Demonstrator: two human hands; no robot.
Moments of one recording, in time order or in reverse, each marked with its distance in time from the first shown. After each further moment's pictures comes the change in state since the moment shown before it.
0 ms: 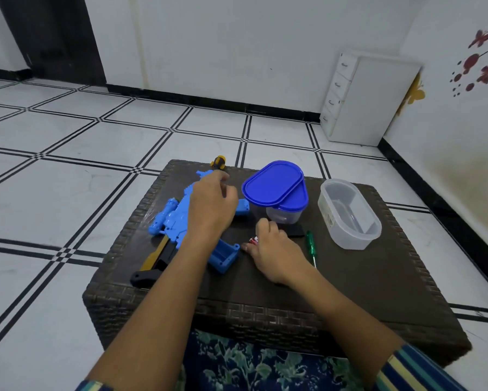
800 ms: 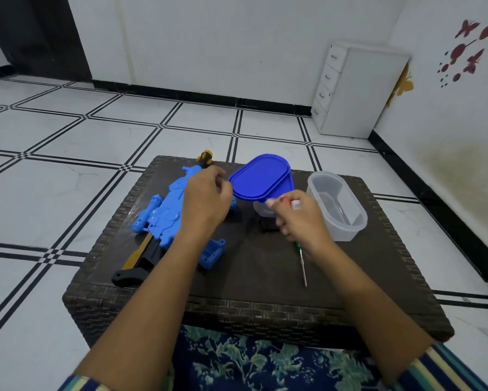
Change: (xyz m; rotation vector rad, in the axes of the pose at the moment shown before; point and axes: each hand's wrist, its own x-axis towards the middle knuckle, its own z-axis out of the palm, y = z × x) left_hand -0.001 0.008 0.013 0.001 -0.024 0.057; right_hand -0.005 0.037 -0.052 0.945 0.313 0.187
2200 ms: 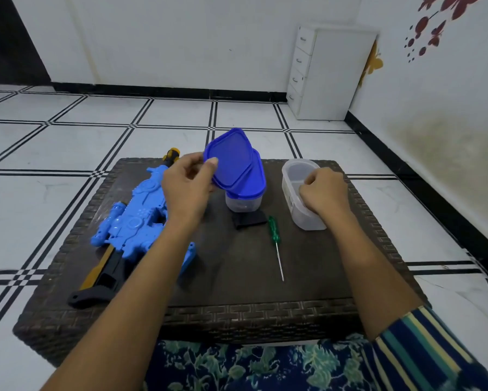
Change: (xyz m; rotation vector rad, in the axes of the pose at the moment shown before) left_hand 0.004 0.030 0.026 -0.579 0.004 -0.199; right_hand 0.053 0.020 -0.079 -0.736 0.325 0.040
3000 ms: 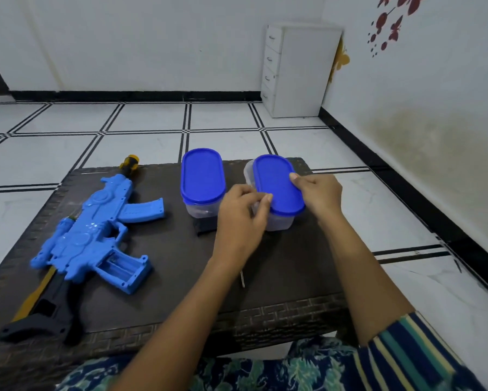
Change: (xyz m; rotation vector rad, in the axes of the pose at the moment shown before) left_hand -0.072 -0.031 0.113 0.364 -0.287 0.419; right_hand 0.012 0.055 -0.017 0.521 0.063 0.203
